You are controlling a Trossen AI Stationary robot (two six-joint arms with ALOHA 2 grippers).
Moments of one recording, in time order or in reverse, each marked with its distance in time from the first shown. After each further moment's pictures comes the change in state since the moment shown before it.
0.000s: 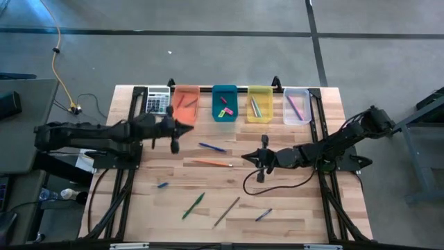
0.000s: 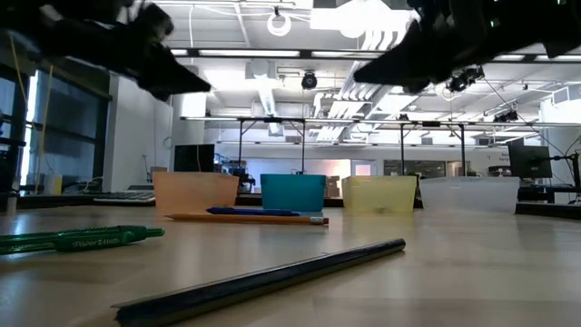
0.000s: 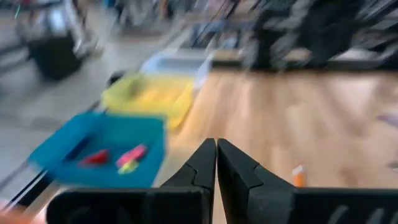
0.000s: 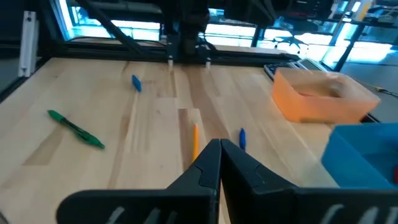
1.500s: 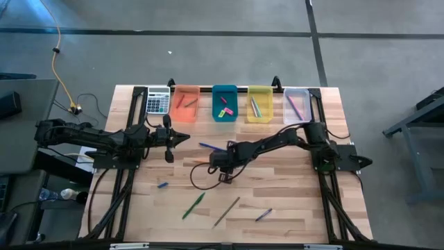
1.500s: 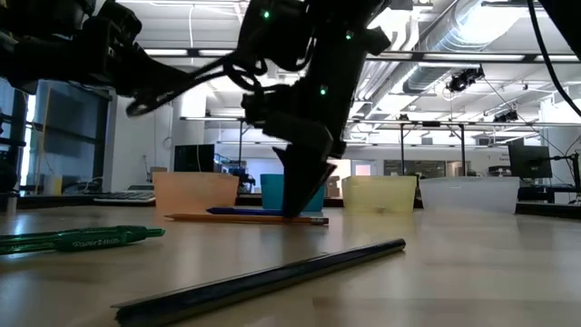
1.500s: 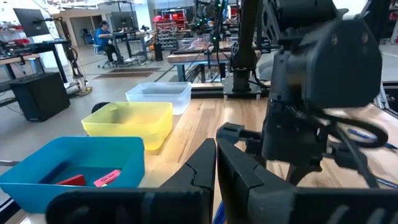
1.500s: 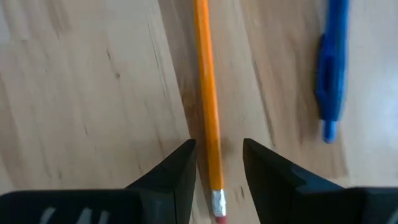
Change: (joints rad) left arm -0.142 -0.049 -0.219 0.351 -0.063 0.008; right arm -0.186 0.797 1.030 -1.220 -0.308 0.305
